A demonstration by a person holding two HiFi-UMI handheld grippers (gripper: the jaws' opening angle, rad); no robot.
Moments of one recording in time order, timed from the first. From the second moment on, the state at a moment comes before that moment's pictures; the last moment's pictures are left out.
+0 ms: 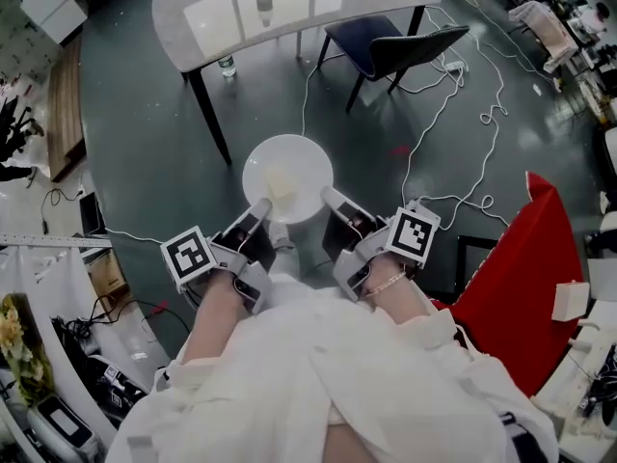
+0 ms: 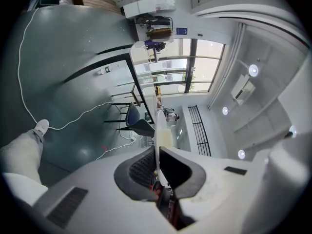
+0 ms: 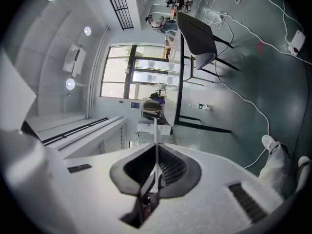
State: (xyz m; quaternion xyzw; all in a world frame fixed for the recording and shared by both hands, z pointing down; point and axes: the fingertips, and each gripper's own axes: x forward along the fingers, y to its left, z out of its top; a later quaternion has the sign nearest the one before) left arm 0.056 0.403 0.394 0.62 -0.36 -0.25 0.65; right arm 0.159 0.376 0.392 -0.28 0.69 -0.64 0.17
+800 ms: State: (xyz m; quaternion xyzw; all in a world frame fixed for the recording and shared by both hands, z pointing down) left arm -0.007 0.243 0.382 0.65 -0.33 -0.23 0.65; right arm 0.097 0.225 0.382 -0.32 0.68 -0.63 0.20
